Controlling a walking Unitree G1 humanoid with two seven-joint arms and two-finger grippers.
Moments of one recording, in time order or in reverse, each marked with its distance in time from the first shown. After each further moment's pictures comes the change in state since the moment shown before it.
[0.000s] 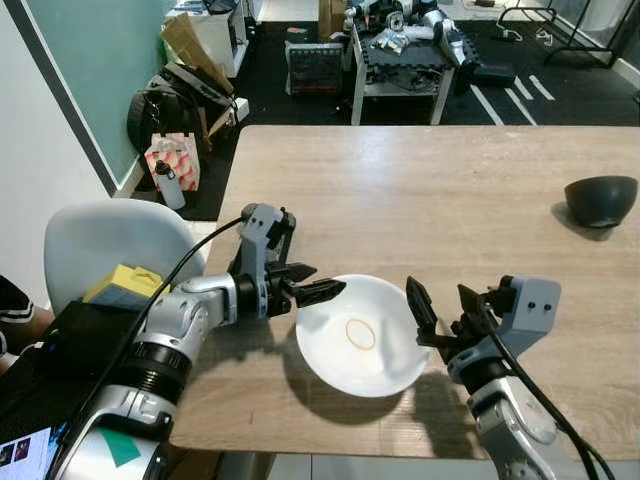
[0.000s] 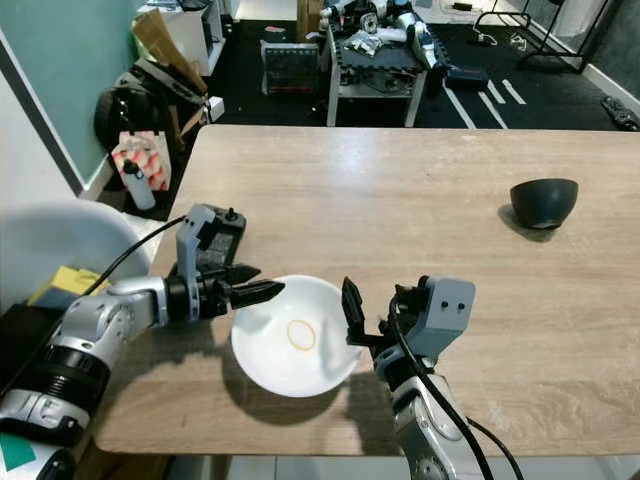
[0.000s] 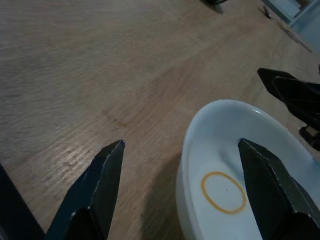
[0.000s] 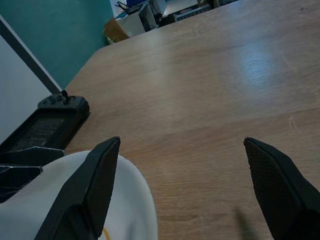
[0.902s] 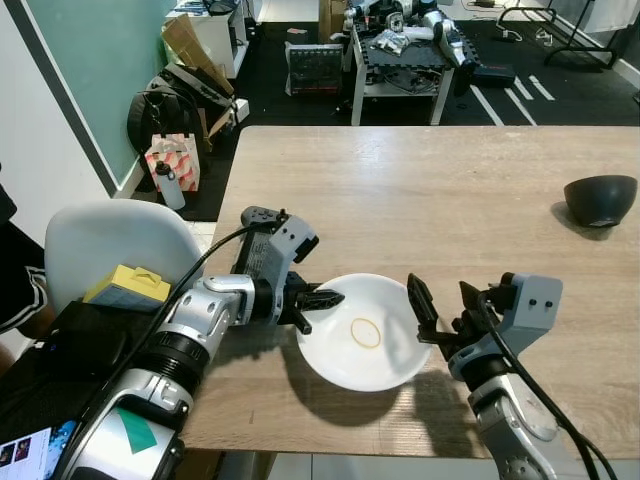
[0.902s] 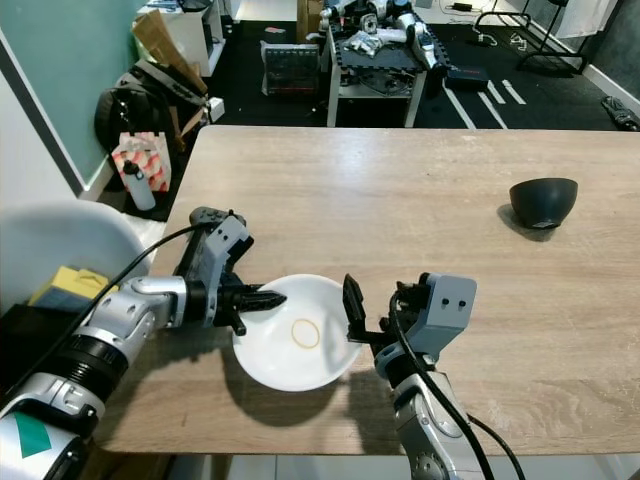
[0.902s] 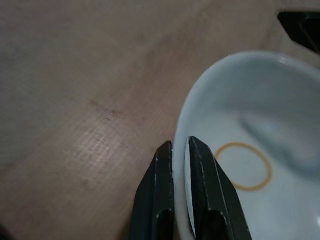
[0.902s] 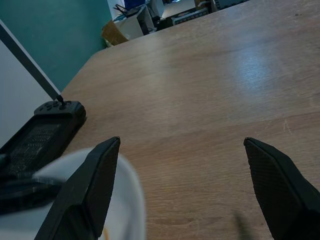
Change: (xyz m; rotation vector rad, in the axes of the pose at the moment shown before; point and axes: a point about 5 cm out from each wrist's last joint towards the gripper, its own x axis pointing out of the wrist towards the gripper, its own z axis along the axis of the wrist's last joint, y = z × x) left arm 0.008 0.005 0.000 0.148 0.107 0.014; right arm 0.002 0.000 0.002 -0.008 -0.009 0.000
